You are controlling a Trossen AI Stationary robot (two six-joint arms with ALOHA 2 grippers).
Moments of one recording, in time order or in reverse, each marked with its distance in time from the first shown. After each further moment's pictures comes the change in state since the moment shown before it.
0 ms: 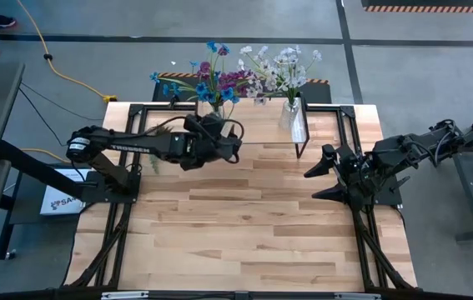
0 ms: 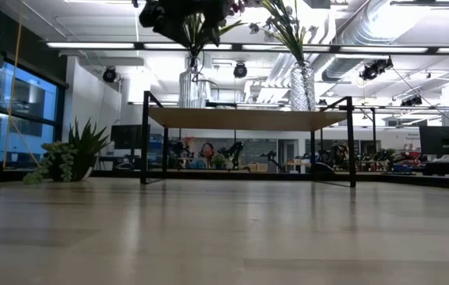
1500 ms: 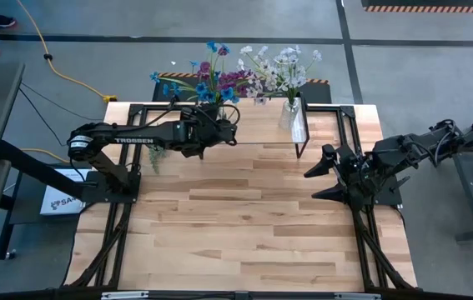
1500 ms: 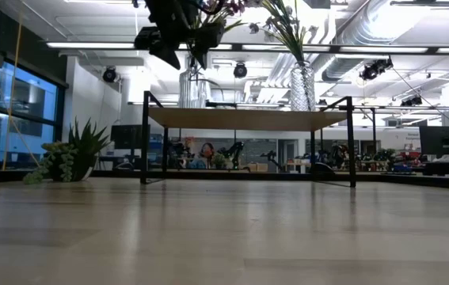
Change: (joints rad) left arm 0.140 0.000 -0.054 -0.023 0.074 -0.105; right arm 0.000 0.000 0.000 0.000 0.000 0.000
